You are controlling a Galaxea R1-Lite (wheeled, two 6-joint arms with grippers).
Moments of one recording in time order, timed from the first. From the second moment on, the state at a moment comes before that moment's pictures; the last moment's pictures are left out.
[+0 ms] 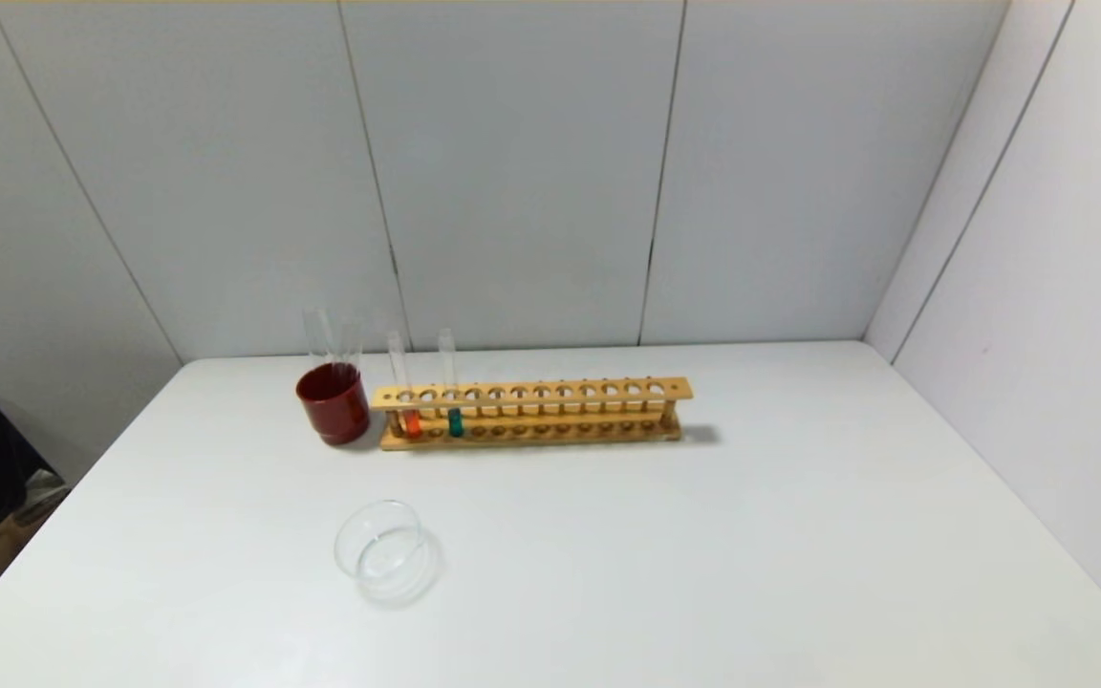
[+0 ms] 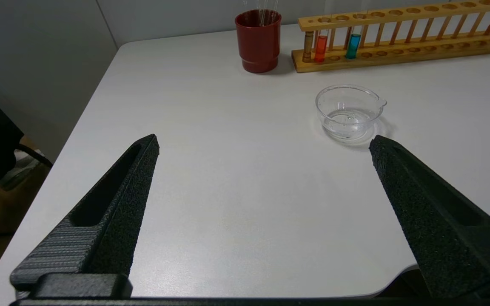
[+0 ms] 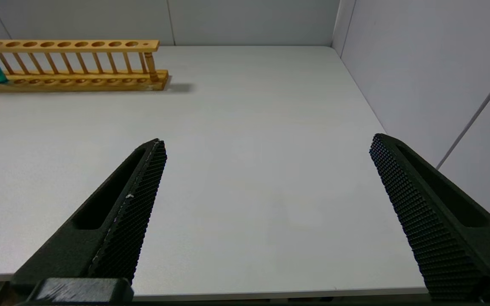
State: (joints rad) left arm 0.00 0.00 0.00 0.02 -0.02 0.05; right arm 0.00 0.00 0.00 0.00 0.00 0.00
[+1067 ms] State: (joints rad) left arm 0.00 0.21 -0.47 0.21 -0.07 0.05; right arm 0.00 0.00 0.00 0.00 0.00 0.00
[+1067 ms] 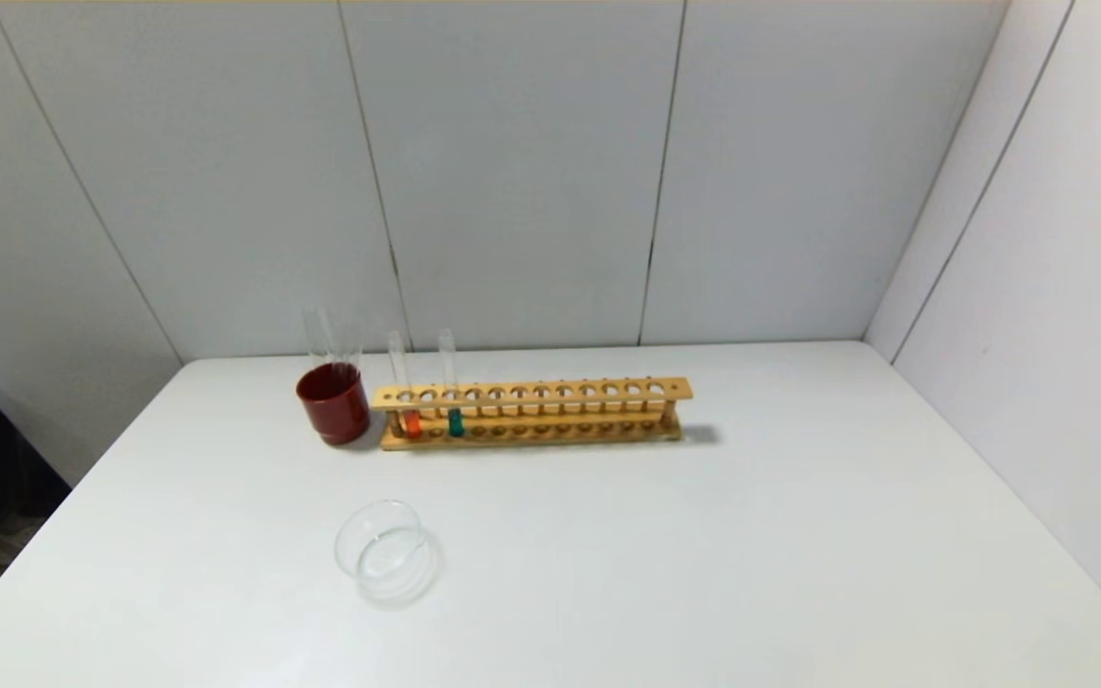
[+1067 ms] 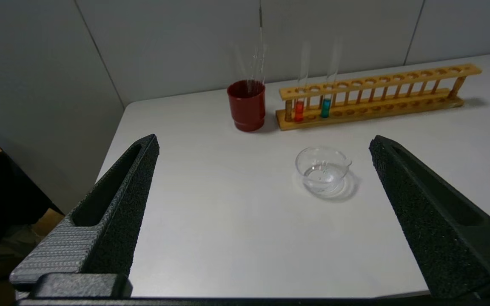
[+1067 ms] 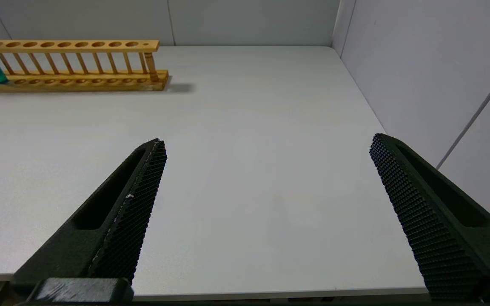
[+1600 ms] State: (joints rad) left arm -0.01 0.94 -0.82 0.04 -0.20 -0.14; right arm 0.00 0.00 0.00 0.00 0.00 0.00
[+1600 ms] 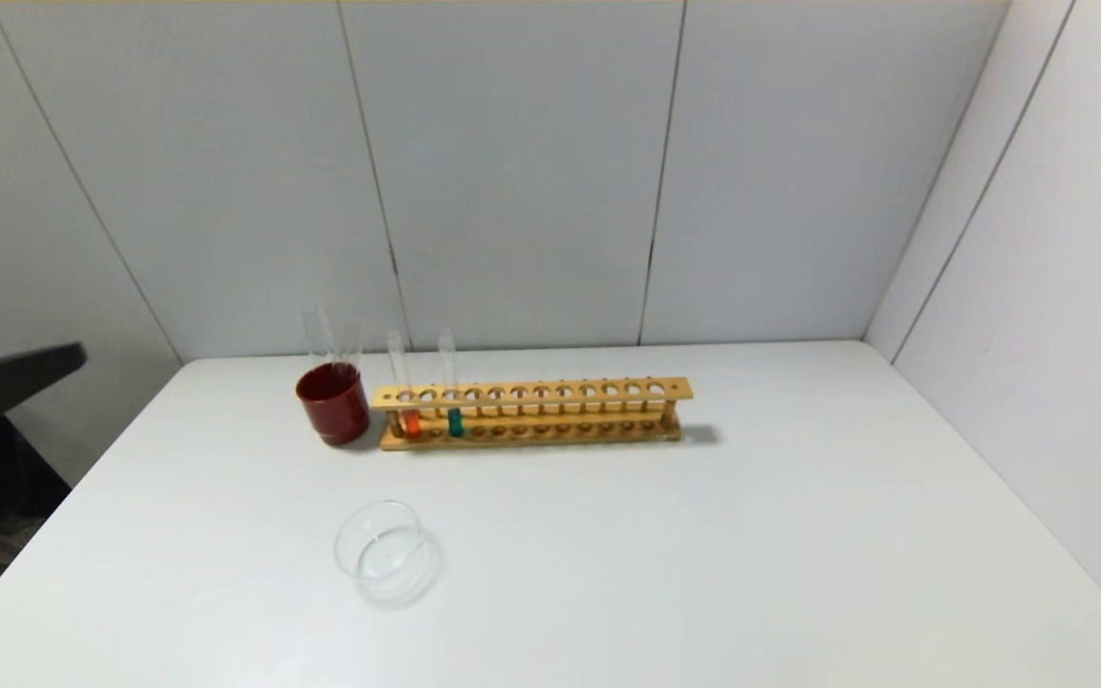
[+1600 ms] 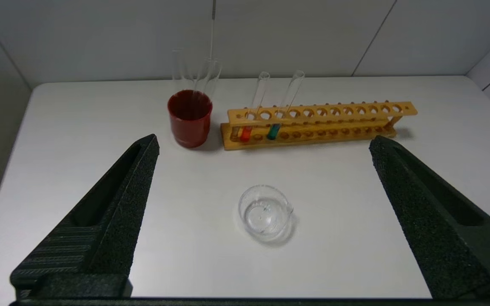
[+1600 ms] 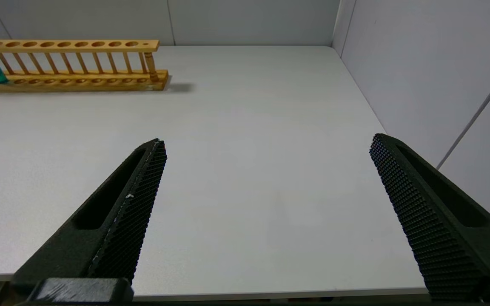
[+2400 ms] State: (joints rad) left arm -0.14 1.69 -0.92 -0.37 -0.15 -0.11; right arm 0.00 0.00 0.00 0.00 0.00 0.00
